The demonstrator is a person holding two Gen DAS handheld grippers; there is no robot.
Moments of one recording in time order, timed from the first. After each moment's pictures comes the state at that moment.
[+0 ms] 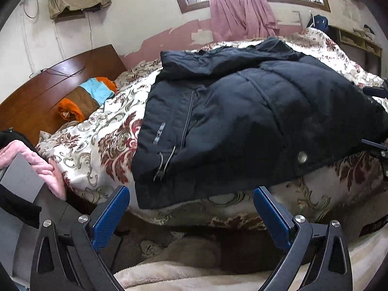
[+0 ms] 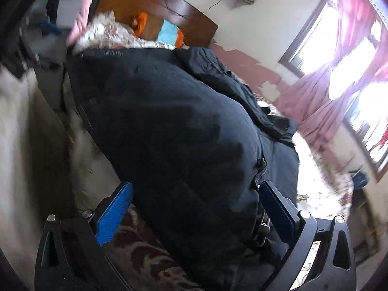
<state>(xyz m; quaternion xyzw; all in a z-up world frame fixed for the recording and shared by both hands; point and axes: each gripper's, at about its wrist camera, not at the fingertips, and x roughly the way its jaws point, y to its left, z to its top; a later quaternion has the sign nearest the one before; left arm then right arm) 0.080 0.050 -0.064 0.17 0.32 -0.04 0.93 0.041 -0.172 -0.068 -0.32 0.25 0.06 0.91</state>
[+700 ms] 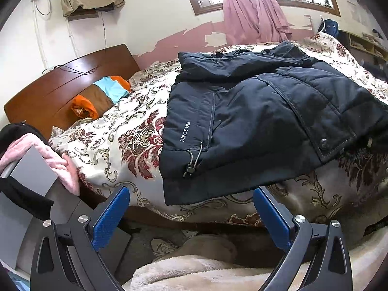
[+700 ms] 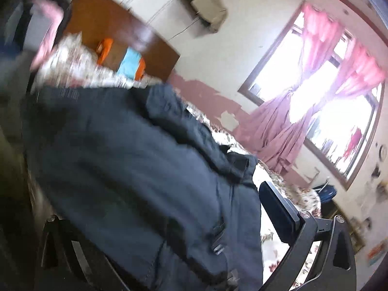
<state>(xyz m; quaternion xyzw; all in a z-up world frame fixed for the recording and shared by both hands) 0.072 0.075 -0.053 0.16 0.30 -0.01 0.94 0.053 -0.135 -0.018 -0.30 0.13 -0.02 0.95</state>
